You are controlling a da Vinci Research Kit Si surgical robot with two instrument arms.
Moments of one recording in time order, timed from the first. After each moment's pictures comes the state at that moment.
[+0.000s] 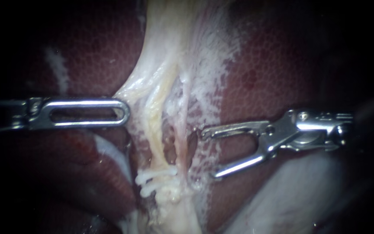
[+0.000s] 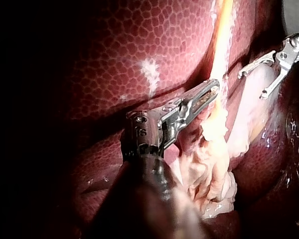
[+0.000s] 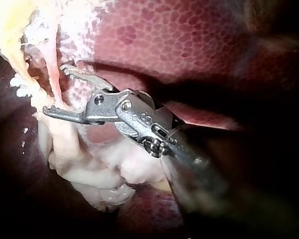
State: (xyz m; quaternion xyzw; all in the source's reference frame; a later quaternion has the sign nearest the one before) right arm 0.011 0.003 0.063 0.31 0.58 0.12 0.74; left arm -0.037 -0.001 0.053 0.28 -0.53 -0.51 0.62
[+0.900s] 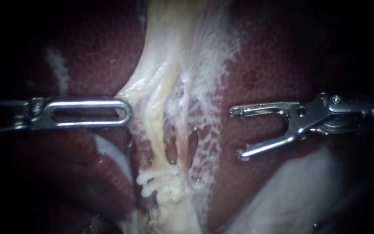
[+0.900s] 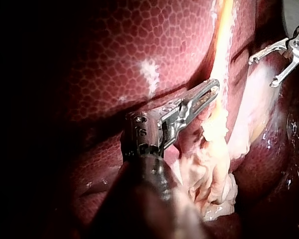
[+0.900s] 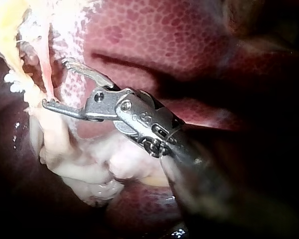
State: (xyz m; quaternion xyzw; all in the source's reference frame) right arm 0.009 0.004 0.061 0.30 0.58 0.12 0.75; left arm -0.038 -0.001 0.055 0.27 -0.53 -0.51 0.62
